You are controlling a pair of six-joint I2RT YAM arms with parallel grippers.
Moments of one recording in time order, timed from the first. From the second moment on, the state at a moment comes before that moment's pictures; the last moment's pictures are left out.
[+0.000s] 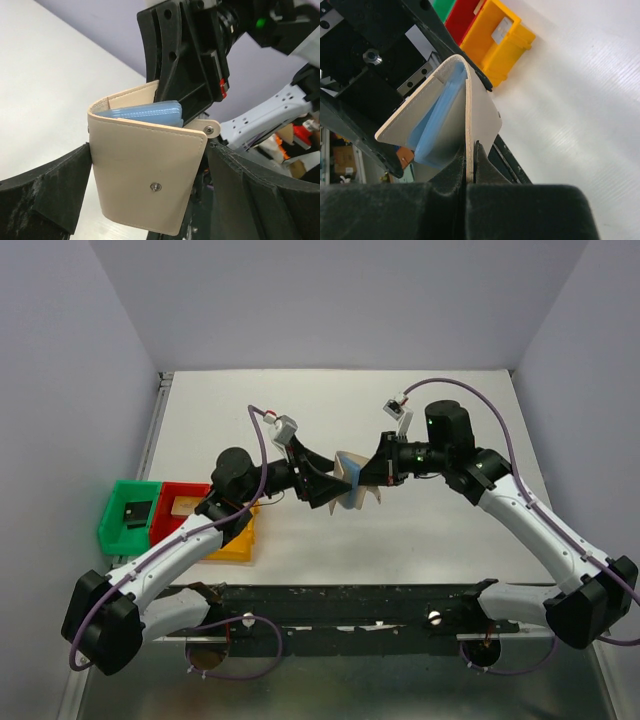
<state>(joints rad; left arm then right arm) -0.58 1.08 0.70 0.54 0.68 -0.67 0.53 1.21 1.15 -0.43 -0.69 0.50</state>
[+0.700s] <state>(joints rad) -0.61 1.03 0.64 0.38 0.62 -0.51 0.53 1.23 1.08 -0.43 -0.72 0.60</state>
